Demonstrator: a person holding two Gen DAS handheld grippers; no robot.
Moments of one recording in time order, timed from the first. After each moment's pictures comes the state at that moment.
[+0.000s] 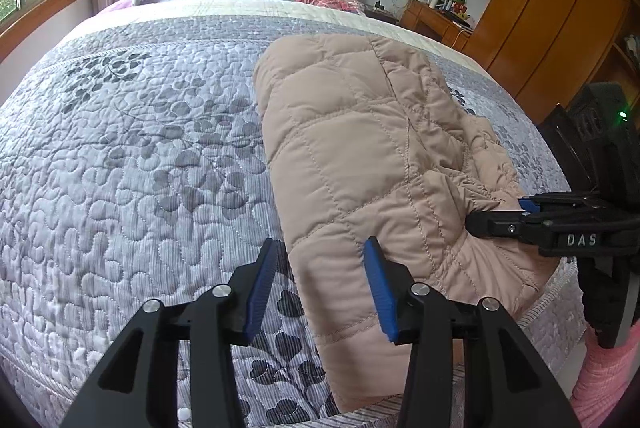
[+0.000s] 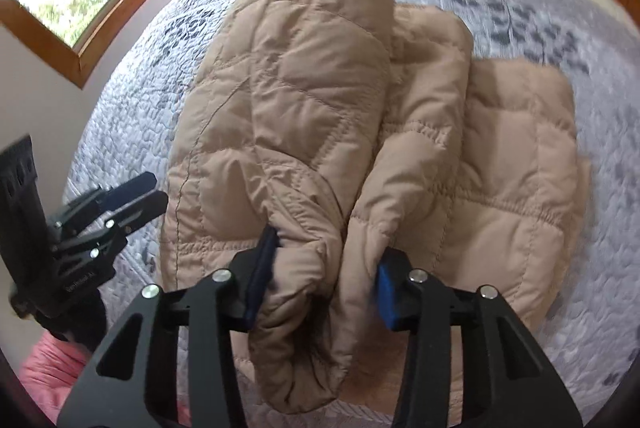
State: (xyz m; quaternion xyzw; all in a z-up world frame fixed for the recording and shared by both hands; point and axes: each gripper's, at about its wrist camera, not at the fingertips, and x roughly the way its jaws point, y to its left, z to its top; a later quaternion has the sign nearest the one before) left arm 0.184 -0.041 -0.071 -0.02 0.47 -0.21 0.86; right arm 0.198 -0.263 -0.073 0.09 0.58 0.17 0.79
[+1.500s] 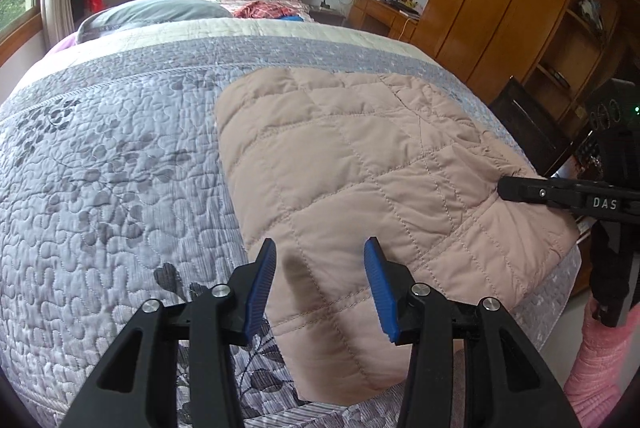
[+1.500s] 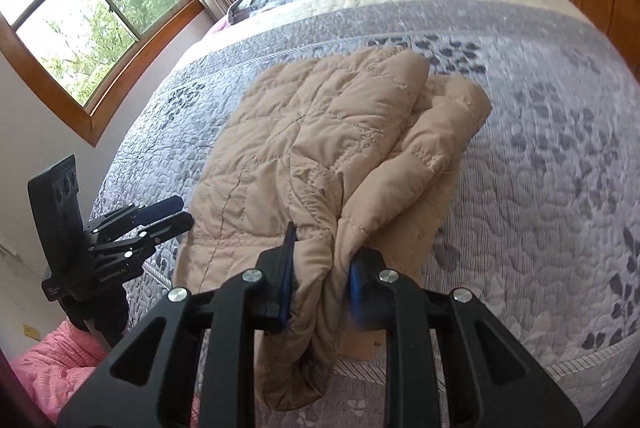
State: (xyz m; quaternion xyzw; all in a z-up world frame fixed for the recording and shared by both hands) left arm 0.159 -0.120 -0.044 0.02 0.45 -0.29 0.84; right arm 0.126 -0.381 -0.026 0.17 0.50 0.14 0.84
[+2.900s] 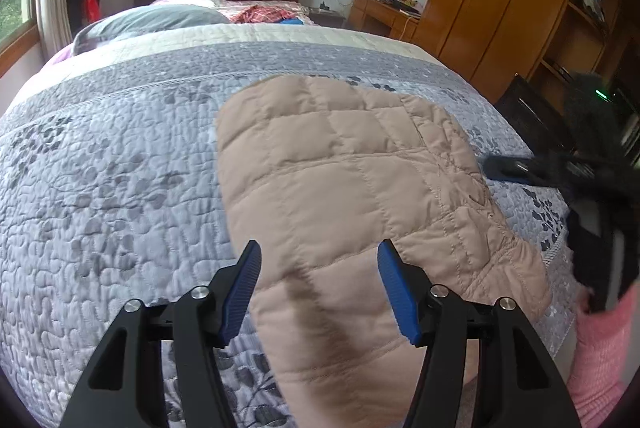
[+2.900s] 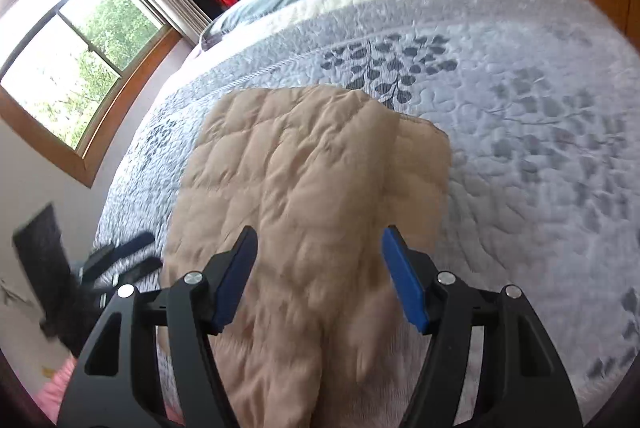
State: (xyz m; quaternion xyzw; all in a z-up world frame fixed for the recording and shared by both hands) left arm 0.180 -0.138 -0.048 0.03 0.44 -0.29 0.85; right arm 0.179 -0.426 -0.064 0.24 0.49 0.12 0.83
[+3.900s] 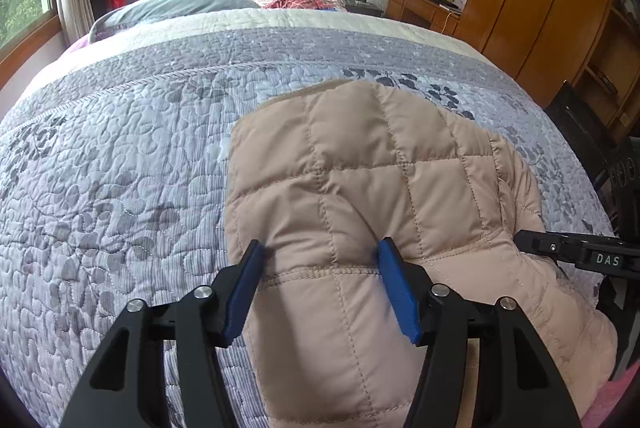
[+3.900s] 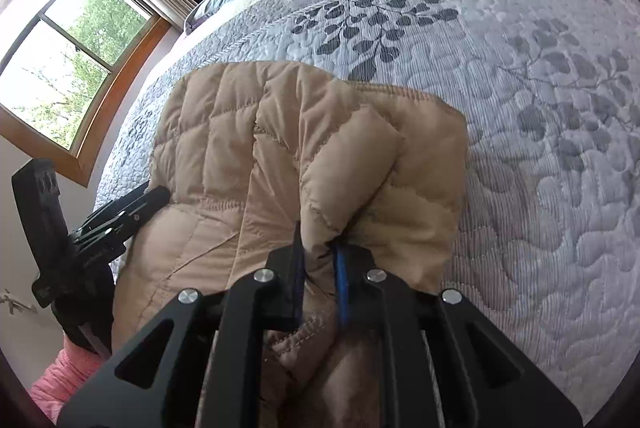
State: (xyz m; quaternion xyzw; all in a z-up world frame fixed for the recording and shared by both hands) left arm 0.252 -0.171 -0.090 0.04 0.46 -0.22 0.86; right arm 0.203 -0.433 -0.127 0.25 0.52 0.12 0.81
